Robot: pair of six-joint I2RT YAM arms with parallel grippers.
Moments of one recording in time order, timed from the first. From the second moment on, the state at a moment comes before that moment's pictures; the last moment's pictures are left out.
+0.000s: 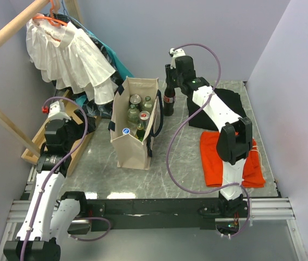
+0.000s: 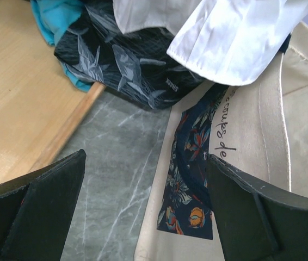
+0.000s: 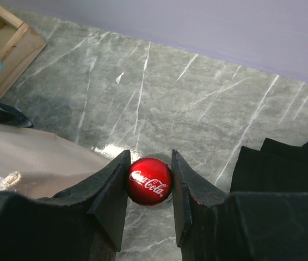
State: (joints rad) left arm -0.01 0.73 0.71 -0.26 0.02 -0.51; right arm 0.42 1.99 1.88 -0.35 0.08 0.08
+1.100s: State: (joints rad) left arm -0.01 0.76 0.72 -0.26 0.05 -0.52; right arm 0.43 1.93 1.81 -0.34 0.08 0.09
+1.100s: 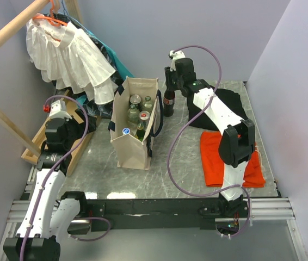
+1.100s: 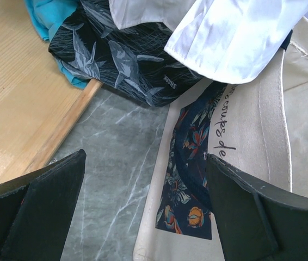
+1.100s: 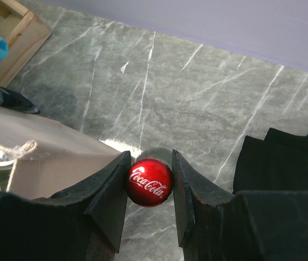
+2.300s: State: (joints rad) left arm -0.04 1.06 1.14 -0.50 0.48 -0.35; right arm 0.51 1.58 1.80 -0.39 0.06 0.20
